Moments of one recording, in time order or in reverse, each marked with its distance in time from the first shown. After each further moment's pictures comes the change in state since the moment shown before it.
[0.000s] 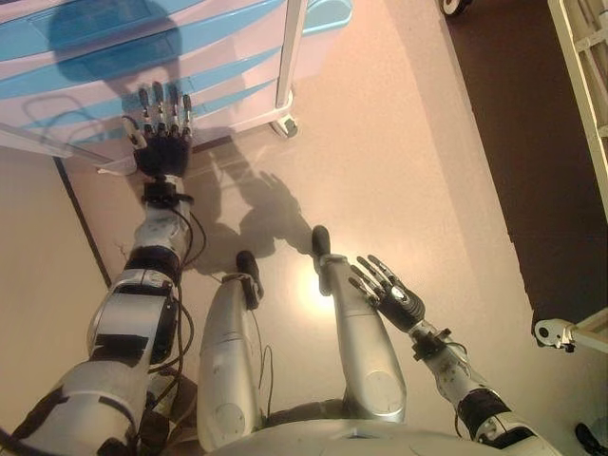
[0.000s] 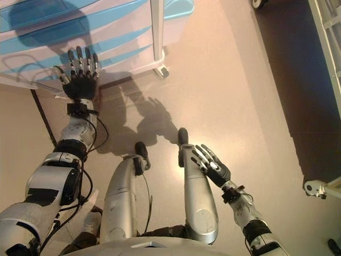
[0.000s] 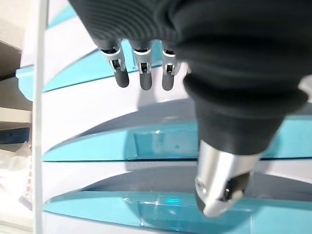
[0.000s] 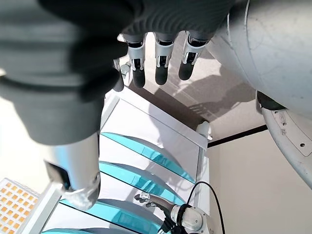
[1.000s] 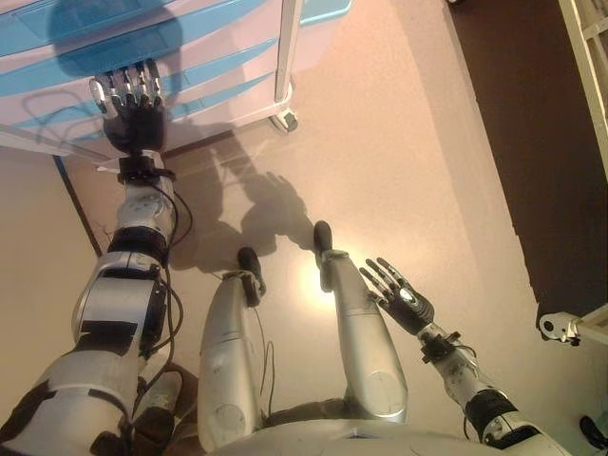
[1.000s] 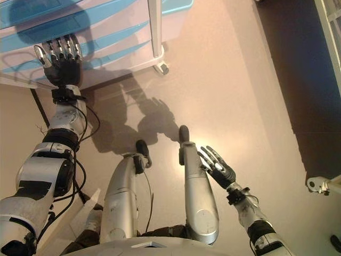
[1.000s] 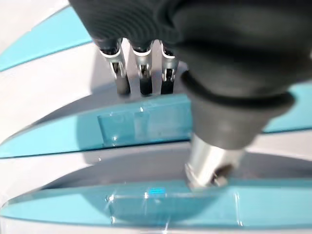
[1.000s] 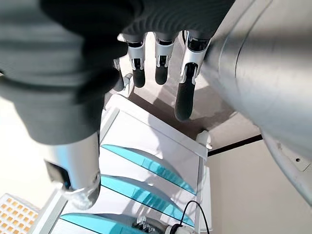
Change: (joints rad) left arm -0.075 0.062 -0.023 -0.003 -0.069 -0.092 0.039; right arm -0.007 -0.043 0.009 0.057 0.038 -0.015 0.021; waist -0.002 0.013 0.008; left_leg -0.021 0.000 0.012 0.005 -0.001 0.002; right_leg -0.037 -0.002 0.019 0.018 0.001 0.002
